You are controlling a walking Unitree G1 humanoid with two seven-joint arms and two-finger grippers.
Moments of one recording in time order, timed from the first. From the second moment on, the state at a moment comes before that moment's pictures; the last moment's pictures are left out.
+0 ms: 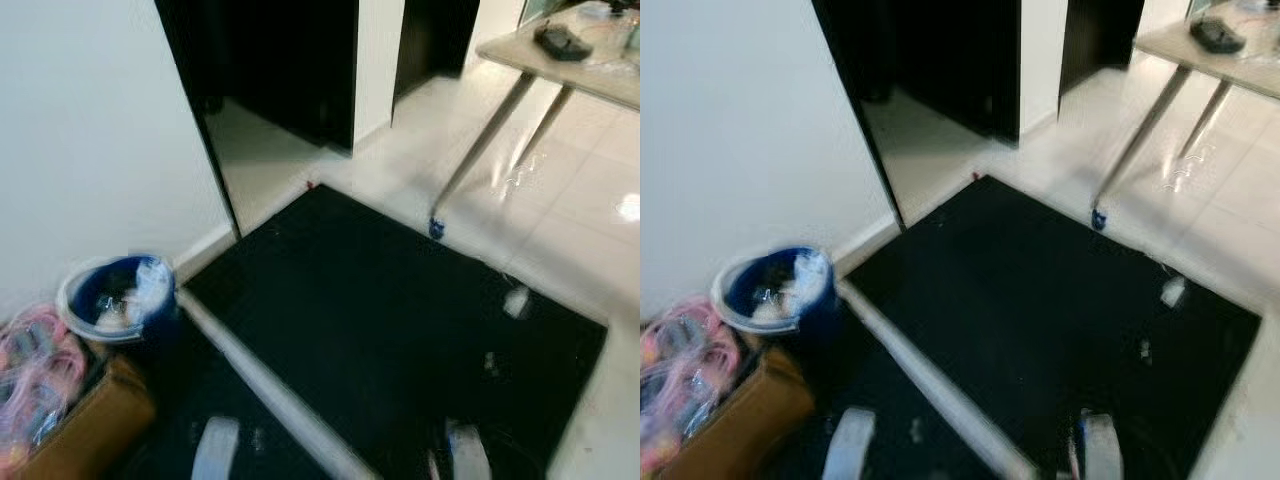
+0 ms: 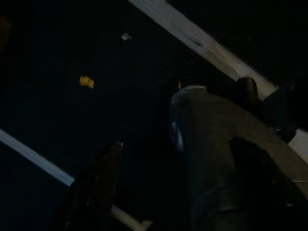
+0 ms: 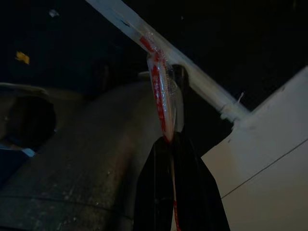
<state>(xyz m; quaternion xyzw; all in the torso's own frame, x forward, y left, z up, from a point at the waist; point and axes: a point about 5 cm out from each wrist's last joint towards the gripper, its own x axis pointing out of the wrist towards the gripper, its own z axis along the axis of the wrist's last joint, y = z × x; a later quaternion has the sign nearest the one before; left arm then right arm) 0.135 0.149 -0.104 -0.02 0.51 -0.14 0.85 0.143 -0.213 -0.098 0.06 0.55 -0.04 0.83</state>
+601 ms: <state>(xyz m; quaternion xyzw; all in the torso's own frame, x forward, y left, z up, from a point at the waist) 0.137 0.150 -0.103 -0.02 0.51 -0.14 0.85 0.142 -0.212 -0.098 0.06 0.55 -0.05 0.83</state>
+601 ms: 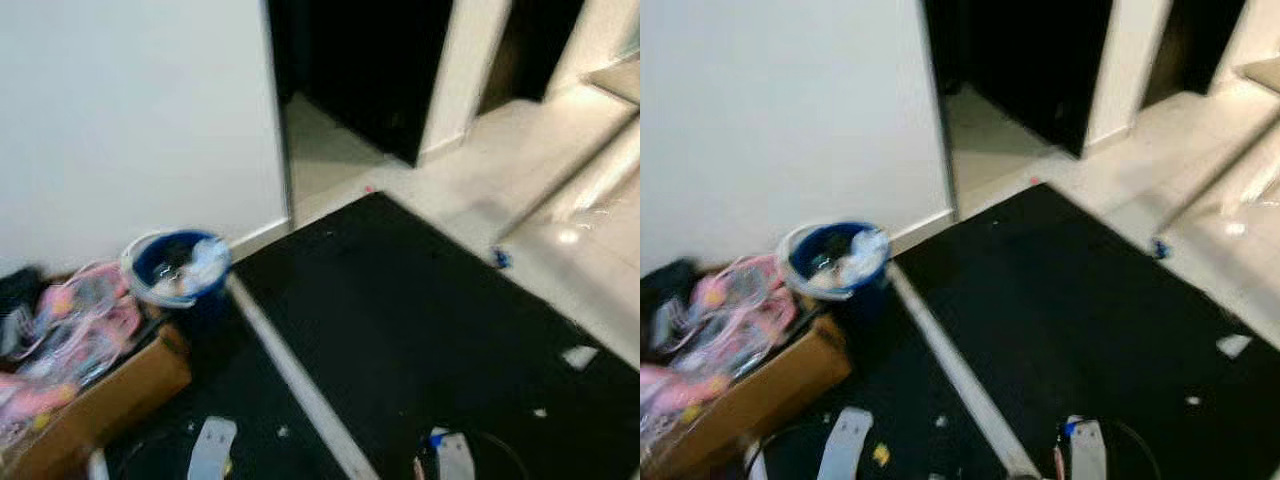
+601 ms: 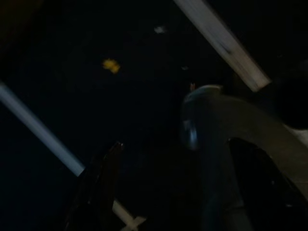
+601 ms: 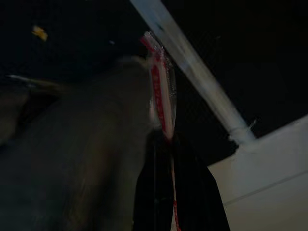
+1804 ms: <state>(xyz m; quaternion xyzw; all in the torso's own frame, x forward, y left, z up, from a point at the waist) 0.138 0.153 -0.103 0.00 0.51 -0.14 0.85 0.145 -0.206 -0.098 0.04 0.56 -0.02 0.83</state>
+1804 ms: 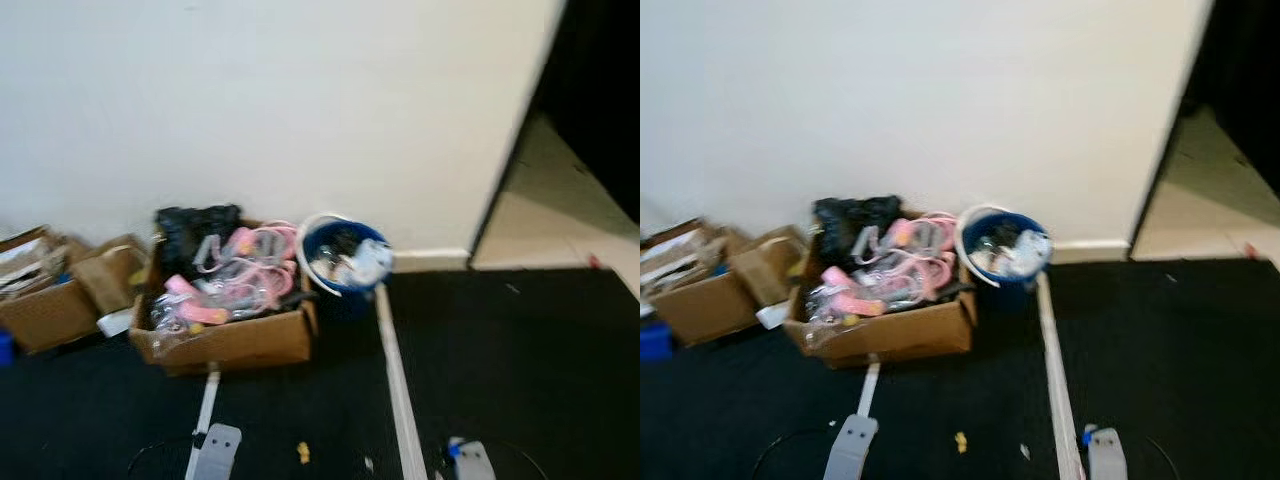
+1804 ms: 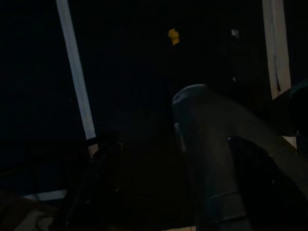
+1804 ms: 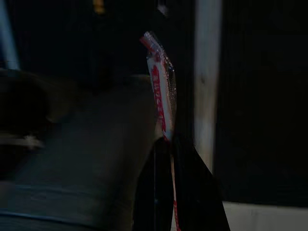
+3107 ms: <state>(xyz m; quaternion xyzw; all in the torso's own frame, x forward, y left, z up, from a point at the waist) 0.133 0.158 -0.105 0.01 0.51 -0.10 0.86 0.137 -0.213 -0.100 0.04 0.56 -0.04 0.82</state>
